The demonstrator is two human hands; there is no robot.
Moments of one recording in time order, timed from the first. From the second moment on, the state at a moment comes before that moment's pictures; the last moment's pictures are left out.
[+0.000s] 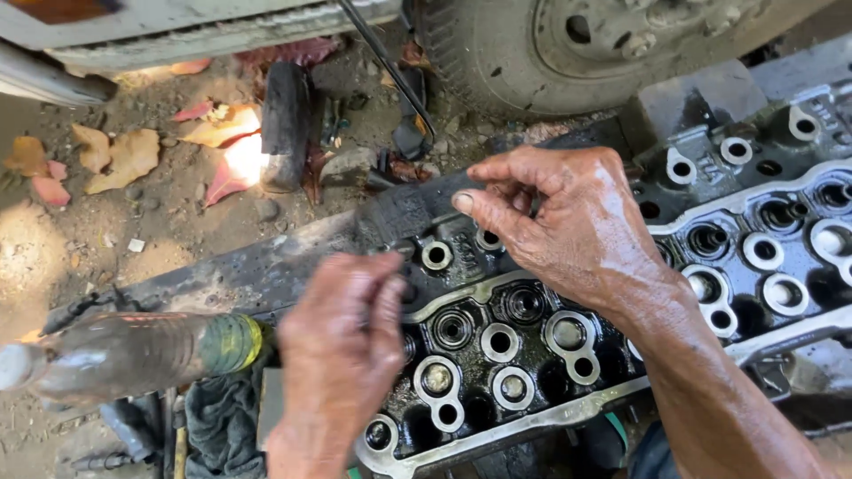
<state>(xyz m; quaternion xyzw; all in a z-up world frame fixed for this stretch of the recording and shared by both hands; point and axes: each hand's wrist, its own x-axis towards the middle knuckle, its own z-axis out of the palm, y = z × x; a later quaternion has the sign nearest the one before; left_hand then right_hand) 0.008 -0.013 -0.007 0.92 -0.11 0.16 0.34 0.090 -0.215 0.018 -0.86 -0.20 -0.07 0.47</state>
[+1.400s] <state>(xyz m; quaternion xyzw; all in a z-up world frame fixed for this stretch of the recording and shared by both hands) 0.005 -0.013 0.002 0.94 -0.08 0.18 0.29 0.095 -0.221 0.012 -0.87 -0.20 -0.03 0.45</state>
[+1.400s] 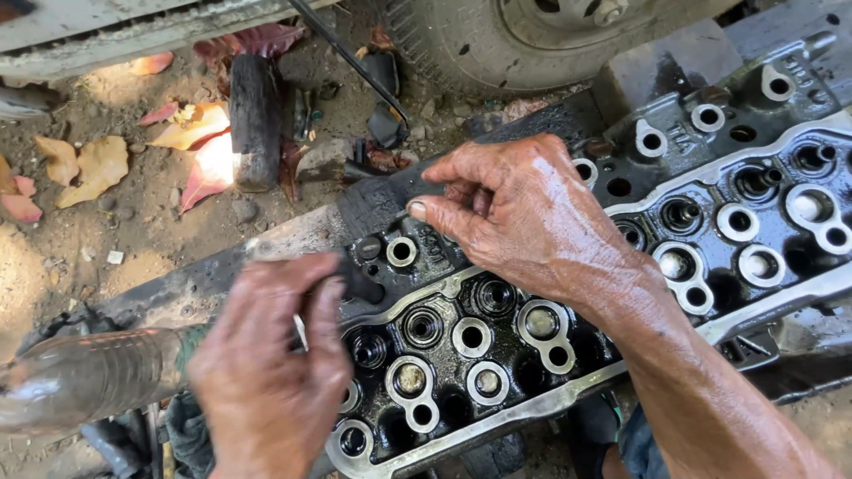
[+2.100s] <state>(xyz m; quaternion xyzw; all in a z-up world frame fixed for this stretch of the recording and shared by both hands) 0.007 -0.012 0.005 0.95 -0.07 0.20 0.24 0.104 -0.220 0.003 -0.87 -0.23 -0.03 0.44</state>
